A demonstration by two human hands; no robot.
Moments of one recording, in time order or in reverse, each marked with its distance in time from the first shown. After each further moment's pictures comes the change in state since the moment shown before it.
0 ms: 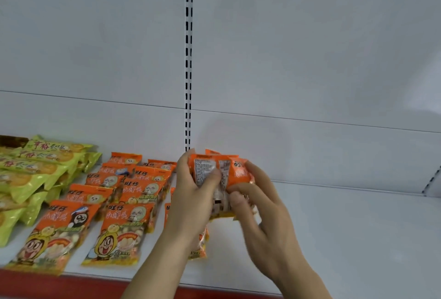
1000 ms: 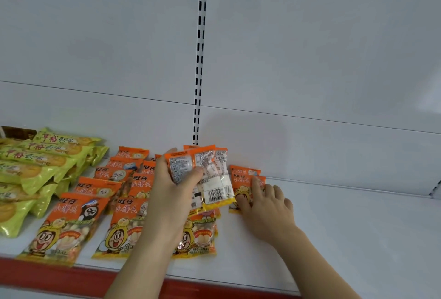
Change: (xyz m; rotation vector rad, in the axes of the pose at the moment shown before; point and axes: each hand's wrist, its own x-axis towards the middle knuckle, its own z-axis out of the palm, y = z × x) left_hand 0.009 0.000 -0.044 -0.093 0.102 -0.022; right_hand 0.037 0.081 0.031 -0.845 -0.421 0.481
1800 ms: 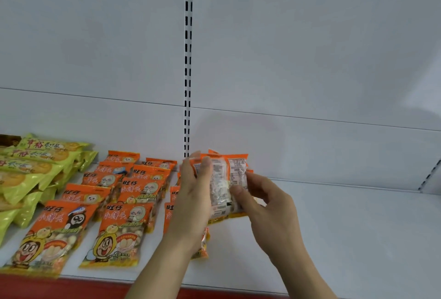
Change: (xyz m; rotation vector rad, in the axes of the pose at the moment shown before) left_hand -0.009 -0.014 0.041 -0.009 -0.194 -0.018; right_hand -0.064 -0.016 -0.051 1.136 0.244 -0.096
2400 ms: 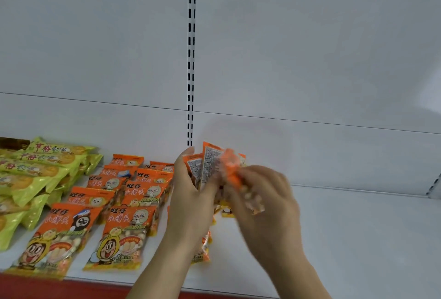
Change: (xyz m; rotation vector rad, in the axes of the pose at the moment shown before) left_hand 0.002 0.003 -0.007 0.132 0.119 0.137; right_hand -0.003 -0.009 0.010 -0.394 0.312 -0.707
